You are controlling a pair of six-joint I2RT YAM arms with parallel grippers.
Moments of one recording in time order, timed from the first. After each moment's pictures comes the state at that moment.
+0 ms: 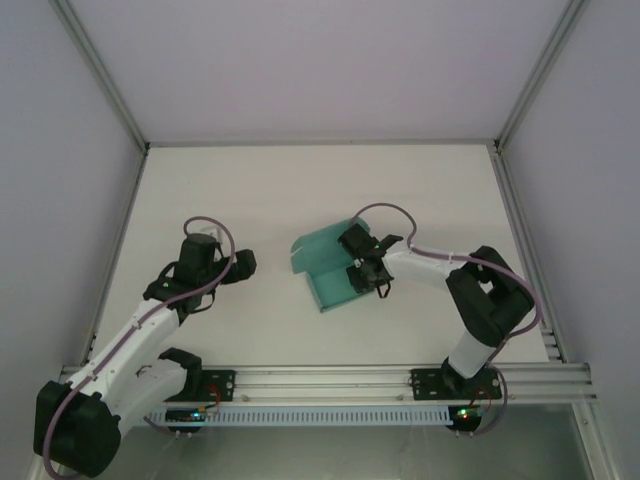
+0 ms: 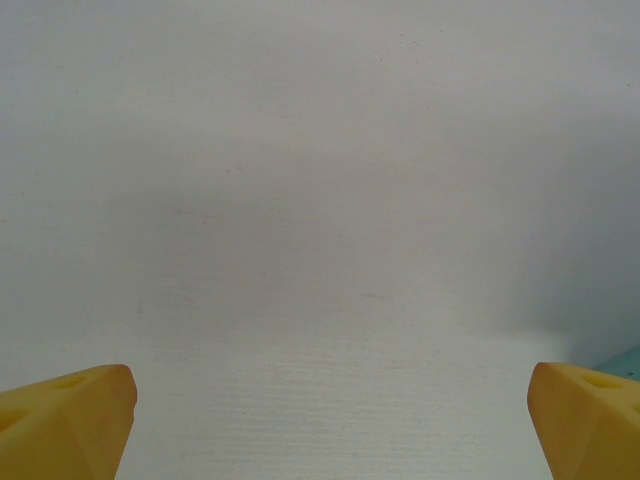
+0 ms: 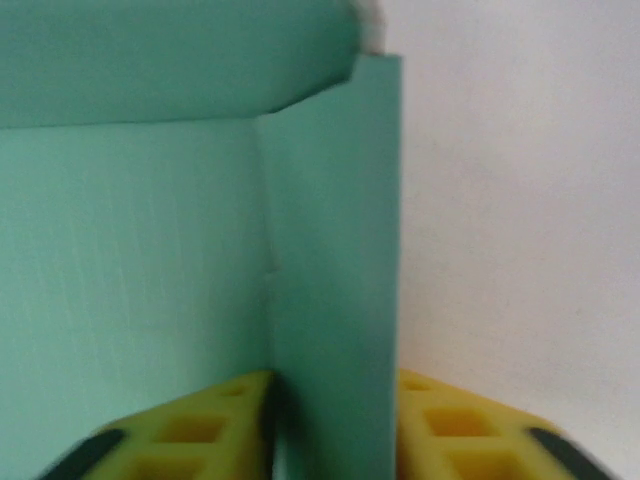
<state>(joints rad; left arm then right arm) -0.37 0.89 0.55 -0.43 -0.06 -0.51 0.71 1.67 0.95 -0.58 0.12 0.33</state>
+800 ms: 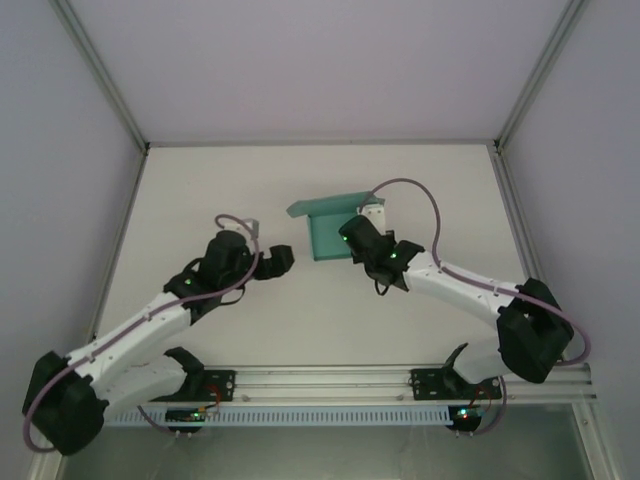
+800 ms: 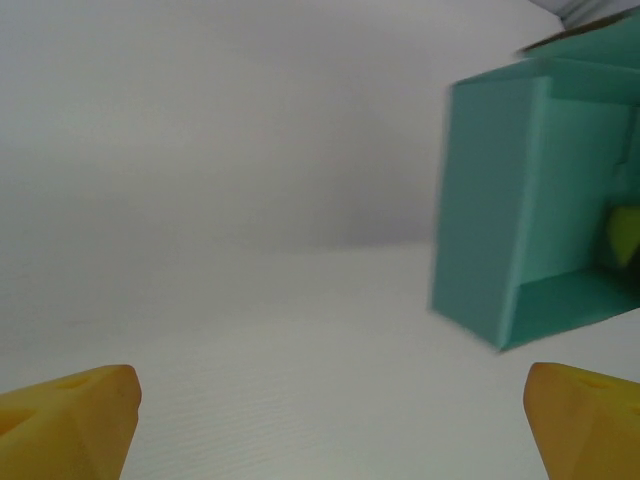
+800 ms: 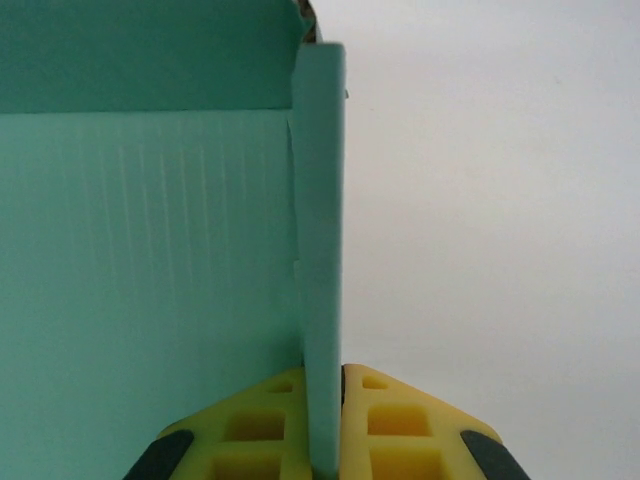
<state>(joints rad) -0.66 1.00 0.63 -0.20 -0.01 -0.68 0.80 1.40 0.94 -0.41 0.59 0.48</state>
